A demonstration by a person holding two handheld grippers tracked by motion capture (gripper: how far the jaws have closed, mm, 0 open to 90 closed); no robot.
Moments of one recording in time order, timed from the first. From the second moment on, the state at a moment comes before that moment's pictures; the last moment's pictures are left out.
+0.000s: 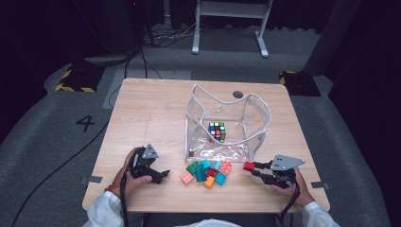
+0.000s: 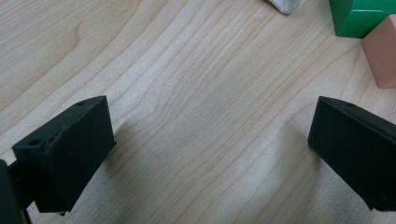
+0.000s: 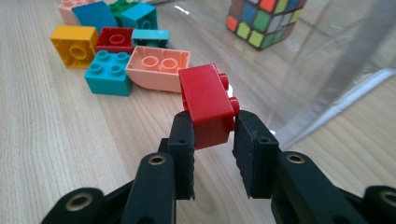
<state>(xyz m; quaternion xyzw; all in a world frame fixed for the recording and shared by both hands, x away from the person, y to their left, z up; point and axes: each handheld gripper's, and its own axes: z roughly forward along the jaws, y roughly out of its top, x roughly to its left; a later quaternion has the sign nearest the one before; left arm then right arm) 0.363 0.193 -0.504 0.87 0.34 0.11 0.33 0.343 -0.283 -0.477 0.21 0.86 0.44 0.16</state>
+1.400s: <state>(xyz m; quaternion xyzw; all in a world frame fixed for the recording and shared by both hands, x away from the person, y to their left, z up) 0.363 0.193 -0.504 0.87 0.34 0.11 0.33 0.395 -0.345 -0.349 0.27 0.79 0.50 0.25</state>
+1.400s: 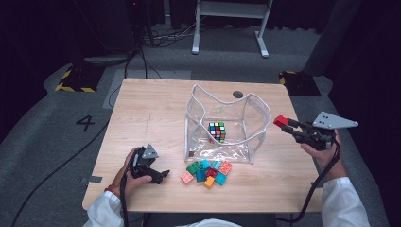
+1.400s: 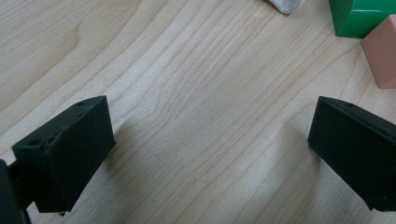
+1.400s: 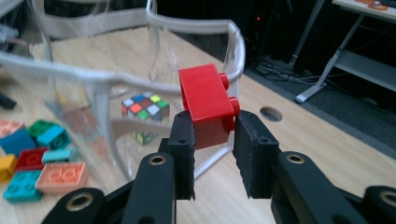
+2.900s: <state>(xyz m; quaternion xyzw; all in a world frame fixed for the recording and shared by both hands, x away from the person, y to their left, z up) 0.363 0.193 -0.504 0.87 0.34 0.11 0.33 0.478 -0.220 -0.319 0.15 0.89 0.39 0.19</state>
